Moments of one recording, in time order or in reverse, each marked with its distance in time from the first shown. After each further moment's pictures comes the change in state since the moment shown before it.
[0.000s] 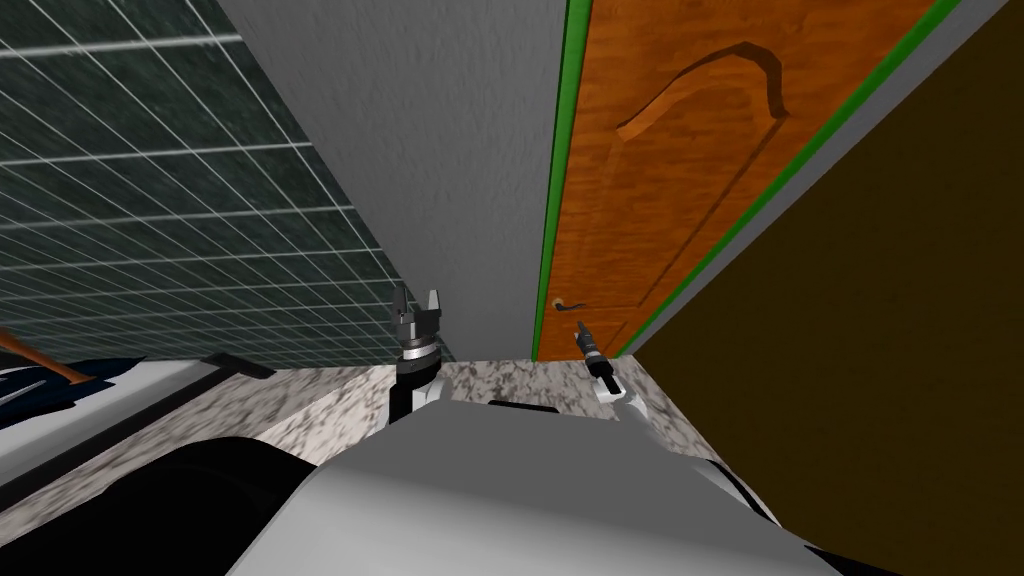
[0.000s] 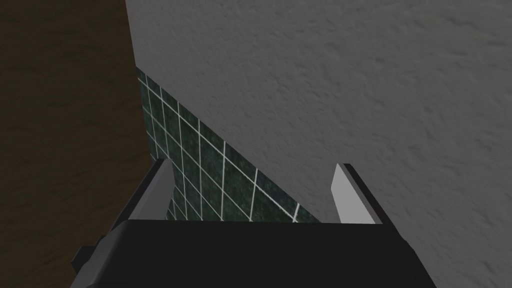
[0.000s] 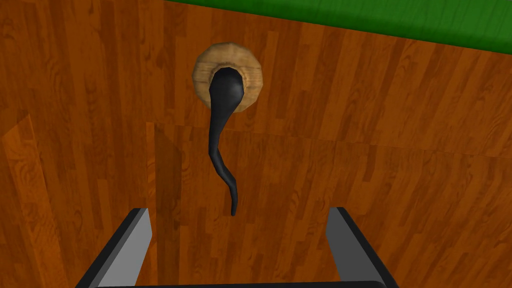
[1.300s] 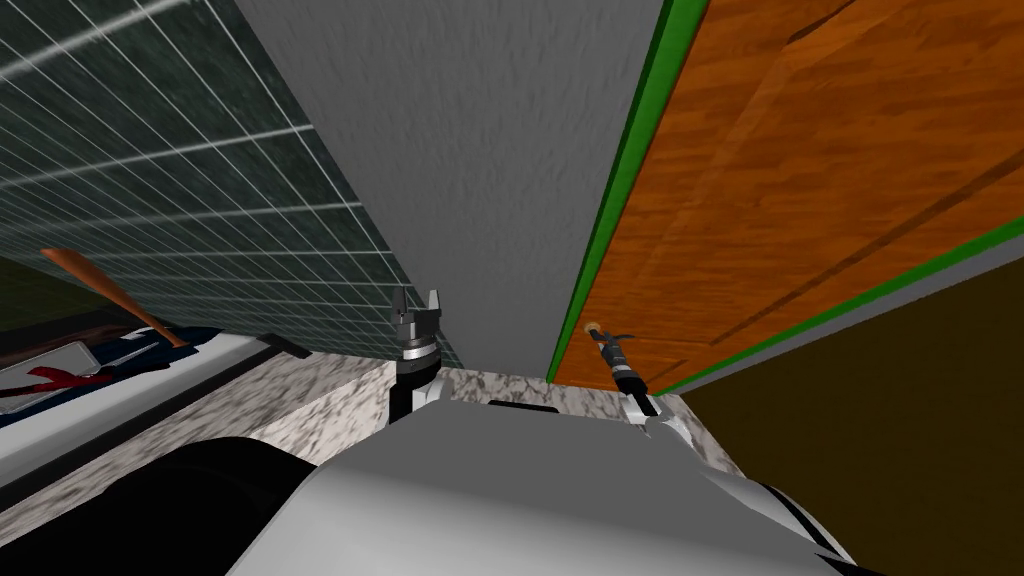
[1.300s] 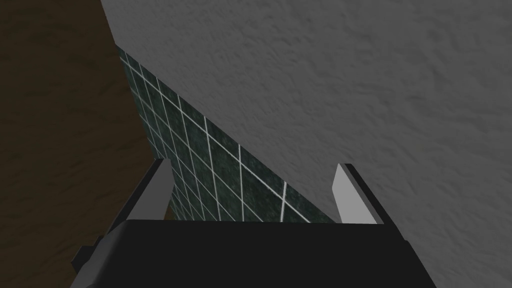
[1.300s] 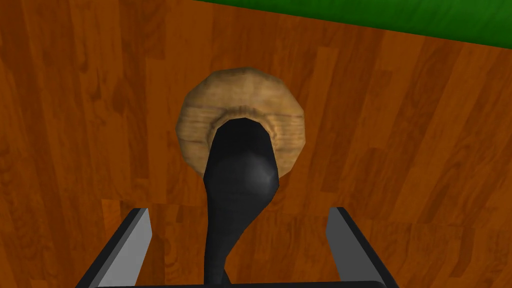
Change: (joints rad) arm 0.041 -0.133 -0.081 0.135 -0.049 -0.112 -0.064
